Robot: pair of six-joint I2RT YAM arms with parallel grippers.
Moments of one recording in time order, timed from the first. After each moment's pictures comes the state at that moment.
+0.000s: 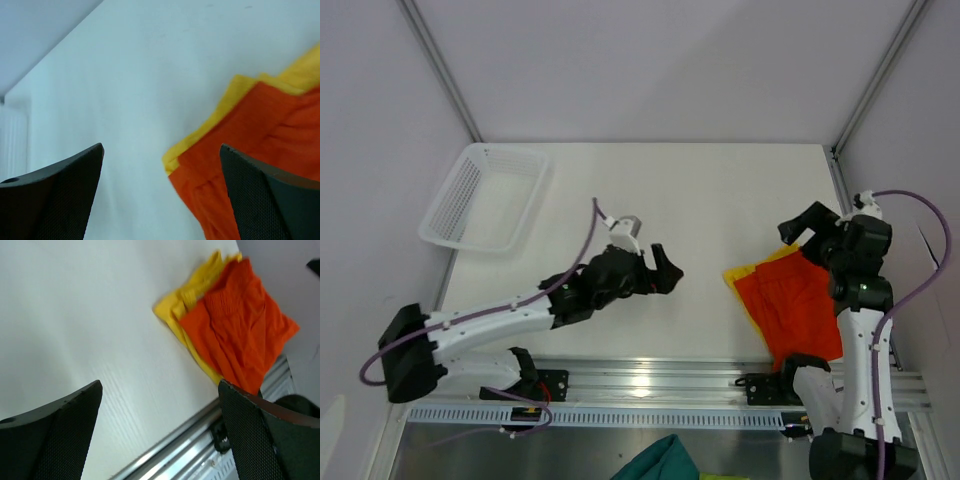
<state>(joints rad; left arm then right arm) -1.09 1.27 0.79 -0.01 -0.25 -0.83 -0.29 0.79 0.85 -0.56 -0.25 0.49</state>
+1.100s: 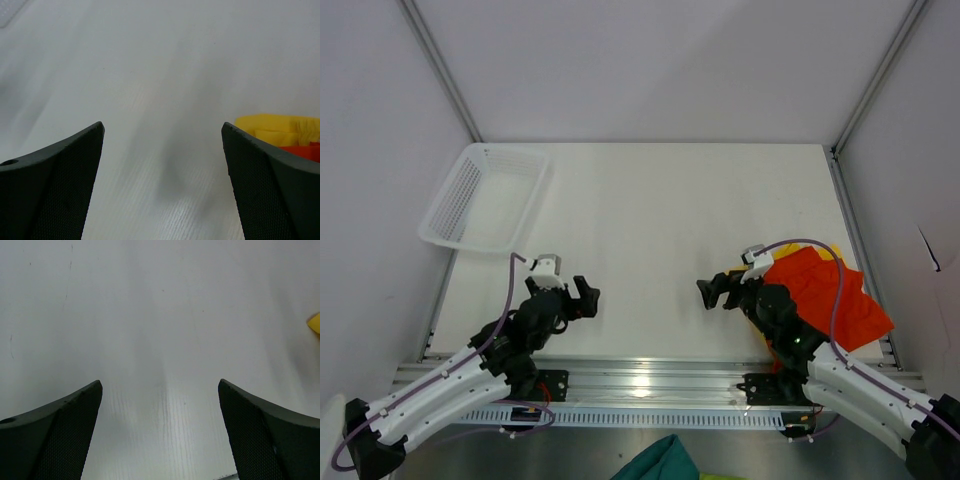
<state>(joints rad) -0.86 0.44 0.31 -0.39 -0.51 -0.63 0.74 0.62 0.19 0.22 0.22 0.33</state>
